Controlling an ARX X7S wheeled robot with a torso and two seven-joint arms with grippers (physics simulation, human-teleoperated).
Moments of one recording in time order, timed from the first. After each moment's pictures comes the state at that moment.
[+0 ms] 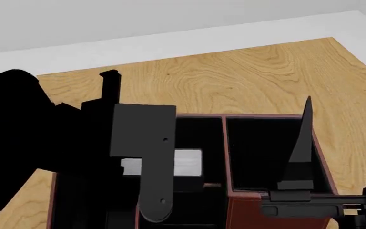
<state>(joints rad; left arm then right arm) -1.59 -0.30 1.13 0.35 -0.28 -1.41 0.94 0.10 0.64 0.05 -0.79 0.44 0.22 0.36</state>
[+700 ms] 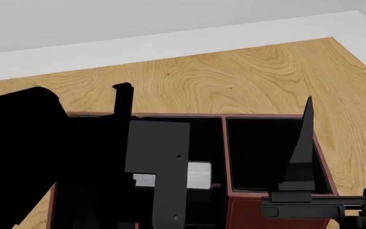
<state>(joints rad) -1.56 -0.27 1.16 0.35 -0.29 -1.40 0.90 0.10 0.65 0.05 -0.79 0.45 0.21 0.36</state>
